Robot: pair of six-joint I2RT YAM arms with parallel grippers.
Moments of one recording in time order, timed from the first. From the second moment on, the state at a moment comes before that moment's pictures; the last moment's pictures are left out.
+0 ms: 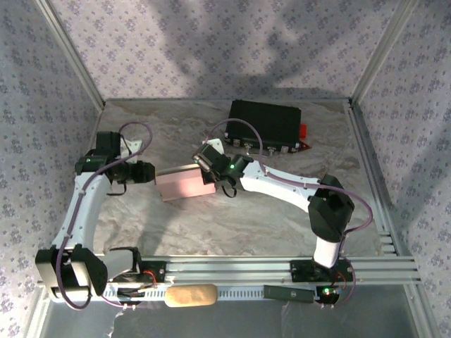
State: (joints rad) left arm 0.00 1.17 1.06 -0.99 0.31 -0.01; right arm 0.99 1.80 1.47 -0.60 0.38 0.57
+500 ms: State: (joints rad) left arm -0.06 1.20 1.04 -0.95 0.29 0.00; right arm 0.99 1.80 1.47 -0.60 0.38 0.57
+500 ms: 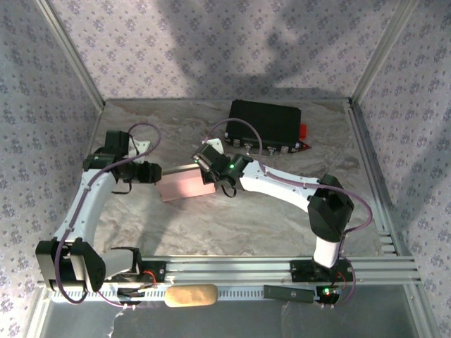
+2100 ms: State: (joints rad) left arm -0.21 1.24 1.11 -1.04 0.03 -0.07; right arm 0.99 1.80 1.48 -0.60 0.36 0.57
